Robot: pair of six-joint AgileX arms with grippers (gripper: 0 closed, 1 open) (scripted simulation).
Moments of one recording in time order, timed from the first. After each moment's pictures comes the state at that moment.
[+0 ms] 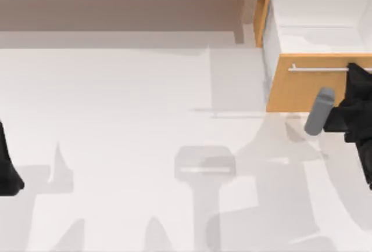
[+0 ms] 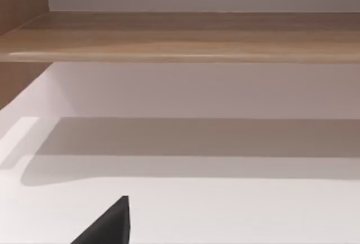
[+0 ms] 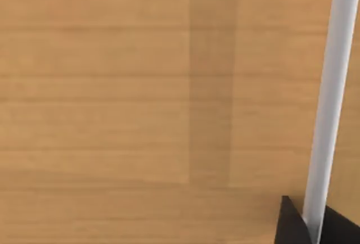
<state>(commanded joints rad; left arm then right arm) 0.00 0.00 0.00 0.00 0.00 0.00 0.29 2.02 0.39 1.62 0.32 -1.55</state>
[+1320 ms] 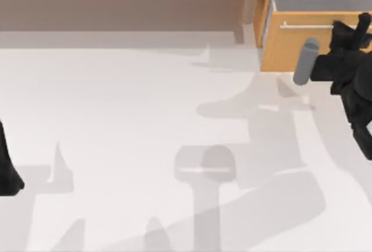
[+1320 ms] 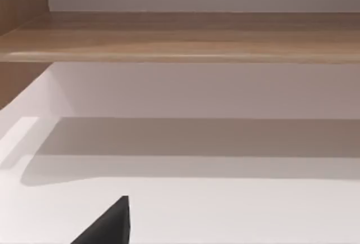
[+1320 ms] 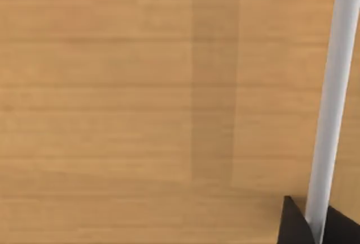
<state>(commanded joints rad) 0.00 0.00 0.00 0.00 0.00 0.00 0.20 2.17 0.80 1.36 0.23 -1.55</state>
